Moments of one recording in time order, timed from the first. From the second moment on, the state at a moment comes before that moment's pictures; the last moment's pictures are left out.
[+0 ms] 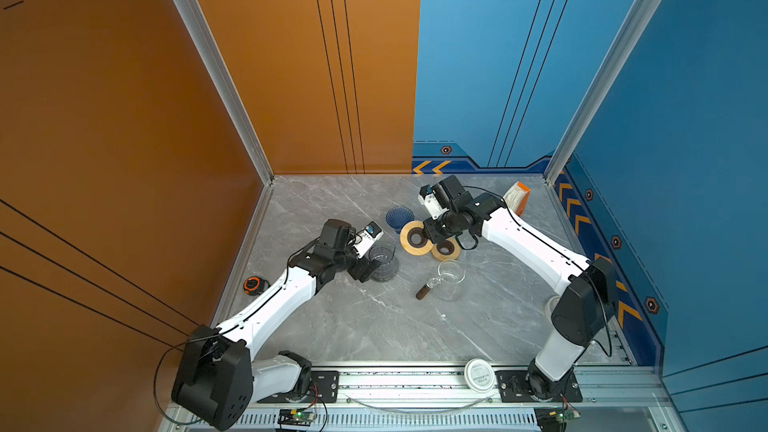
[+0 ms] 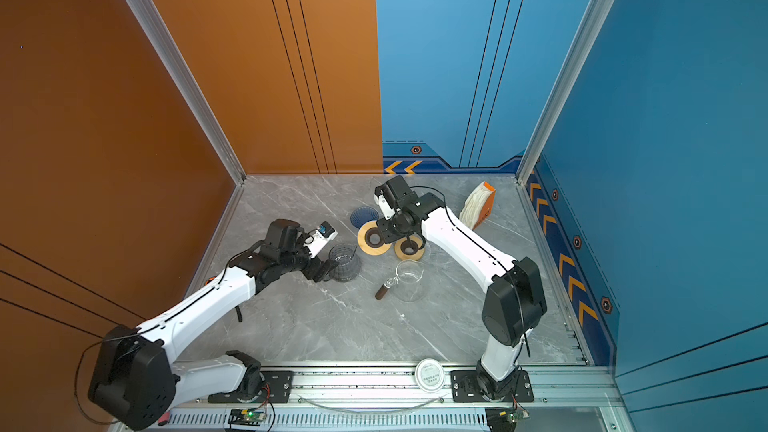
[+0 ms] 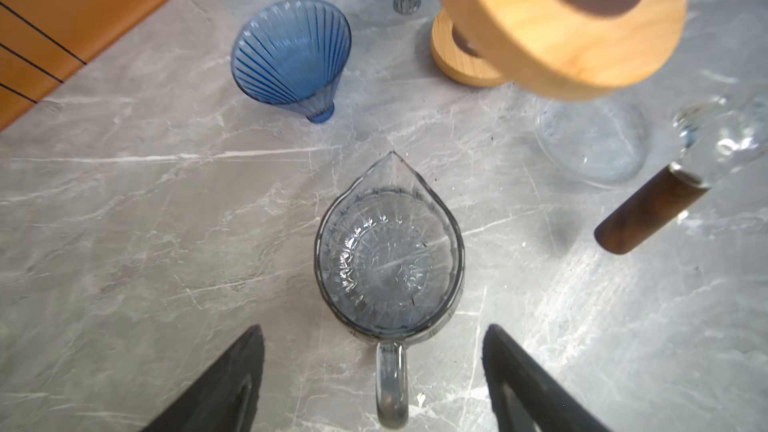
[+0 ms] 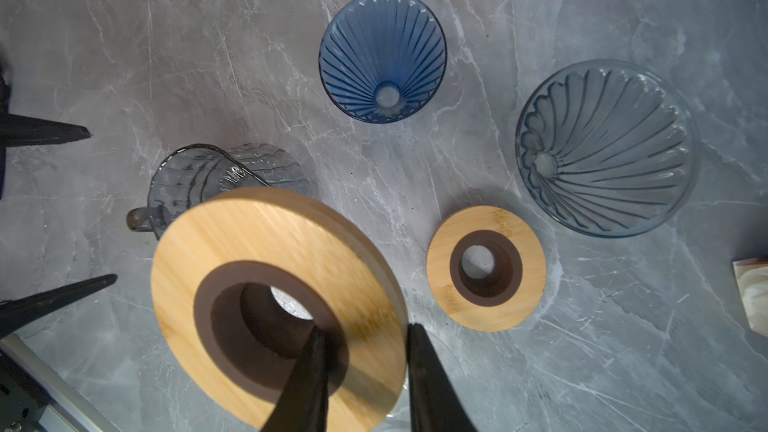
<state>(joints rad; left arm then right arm) -0.39 1.20 0.81 -0.35 0.23 0.35 0.63 1.76 1.64 -0.90 -0.05 0.13</state>
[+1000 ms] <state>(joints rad) -0.14 0.95 0.64 -0.35 0.14 0.05 0.76 2.12 2.05 -1.07 -0.07 0.37</state>
